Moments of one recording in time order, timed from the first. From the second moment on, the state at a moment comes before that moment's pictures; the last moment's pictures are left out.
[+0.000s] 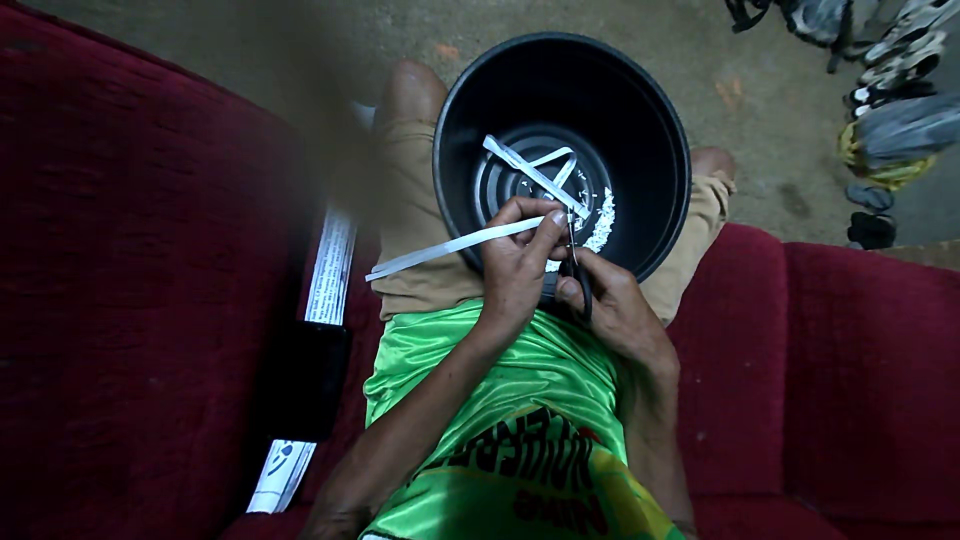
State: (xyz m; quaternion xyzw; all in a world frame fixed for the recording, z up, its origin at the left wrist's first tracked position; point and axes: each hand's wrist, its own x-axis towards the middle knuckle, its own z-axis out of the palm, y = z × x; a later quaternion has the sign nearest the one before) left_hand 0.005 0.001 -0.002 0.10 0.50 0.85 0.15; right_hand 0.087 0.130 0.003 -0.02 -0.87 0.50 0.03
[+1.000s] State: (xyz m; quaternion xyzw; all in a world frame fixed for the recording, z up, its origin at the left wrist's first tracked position) left_hand 0.004 0.004 -0.004 0.10 0.49 0.85 0.15; right_hand 0.085 0.131 0.001 -0.01 -0.87 0.49 0.04
